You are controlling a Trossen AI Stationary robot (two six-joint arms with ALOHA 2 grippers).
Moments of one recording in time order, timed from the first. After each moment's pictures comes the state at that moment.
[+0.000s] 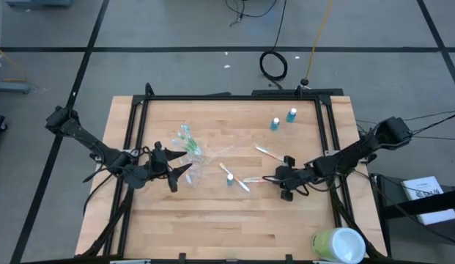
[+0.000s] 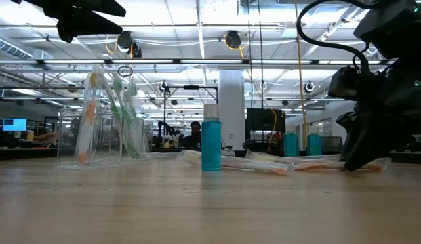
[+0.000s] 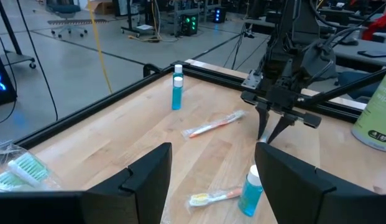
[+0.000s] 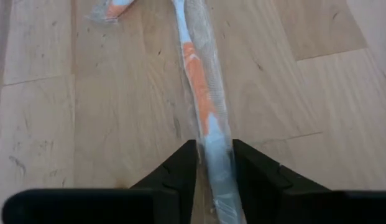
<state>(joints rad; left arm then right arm) -0.58 0.95 0.57 0.03 -0.96 -0.43 0.37 1.33 0.35 0.01 0.24 0.48</state>
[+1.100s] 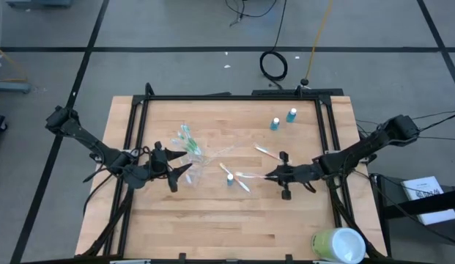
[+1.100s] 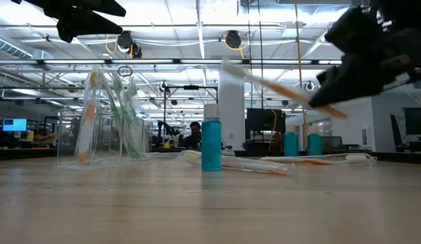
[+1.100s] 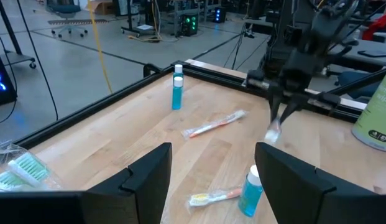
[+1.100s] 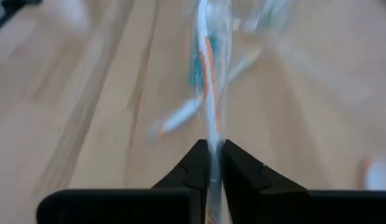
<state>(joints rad) -0.58 0.95 0.57 0.03 -0.96 -0.43 0.37 1.17 0.35 0.27 0.32 0.17</state>
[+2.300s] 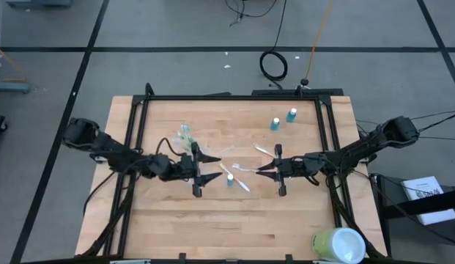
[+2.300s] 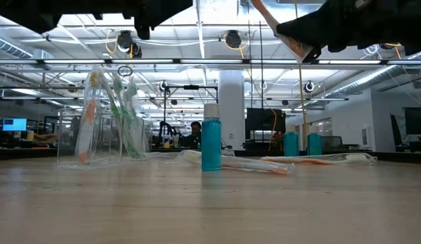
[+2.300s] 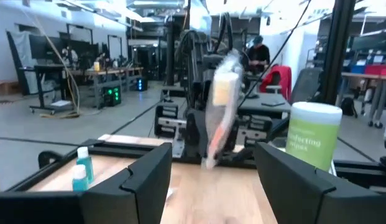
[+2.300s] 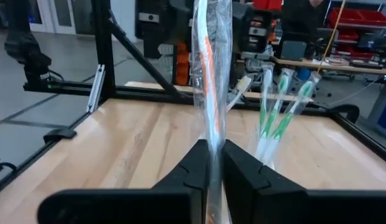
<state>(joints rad) -0.32 1.43 0.57 1.03 -0.39 0.02 0.29 1.20 0.35 0.82 0.22 -0.04</state>
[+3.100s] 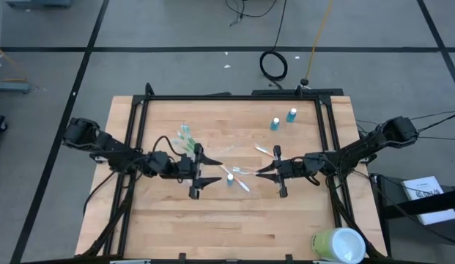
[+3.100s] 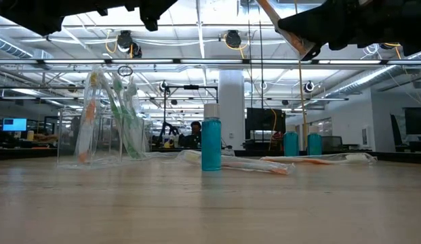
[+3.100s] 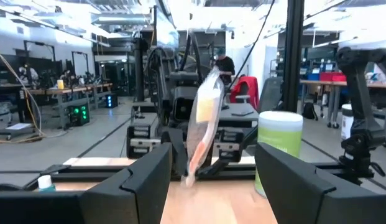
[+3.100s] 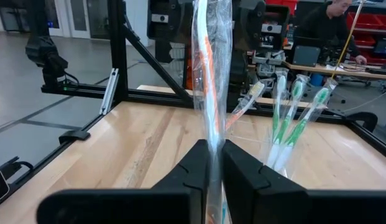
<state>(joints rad) -0.29 1.44 0.57 1.10 -0.21 0.06 0.29 1.21 0.35 0.84 0.18 -0.05</state>
